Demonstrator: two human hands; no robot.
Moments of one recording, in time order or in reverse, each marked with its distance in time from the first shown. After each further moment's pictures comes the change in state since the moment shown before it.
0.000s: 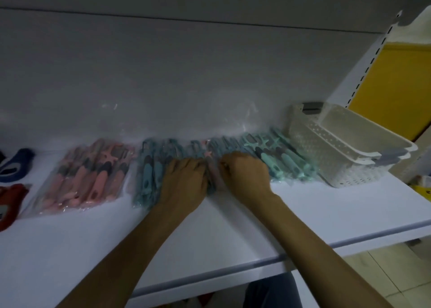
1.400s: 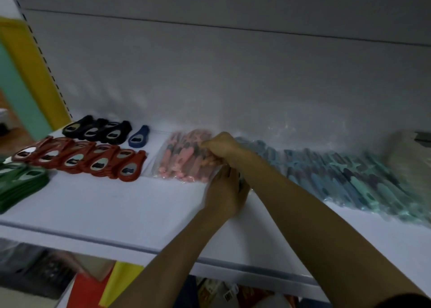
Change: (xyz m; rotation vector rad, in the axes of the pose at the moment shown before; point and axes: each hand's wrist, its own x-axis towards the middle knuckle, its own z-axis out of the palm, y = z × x) left_hand -0.066 -0.053 -0.022 -0.580 -0.006 -0.393; right_hand 0.084 -0.200 0.016 1.063 -0.642 0.225
